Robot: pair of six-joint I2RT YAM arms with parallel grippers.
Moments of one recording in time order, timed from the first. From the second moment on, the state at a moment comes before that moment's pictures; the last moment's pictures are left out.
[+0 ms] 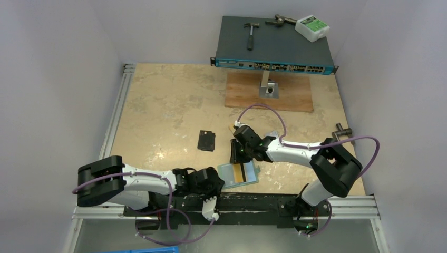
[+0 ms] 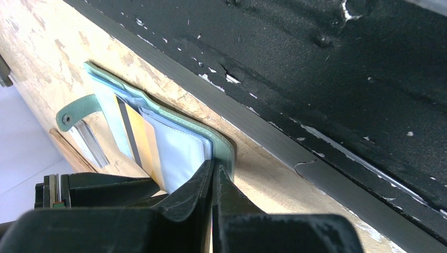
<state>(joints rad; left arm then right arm) -1.29 1.31 0.41 -0.01 0.13 1.60 0.86 1.54 0.76 -0.20 -0.02 0.71</state>
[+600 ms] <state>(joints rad) -1.30 1.31 0.42 -0.02 0.12 1.60 0.87 1.48 0.82 -0.25 -0.02 0.71</state>
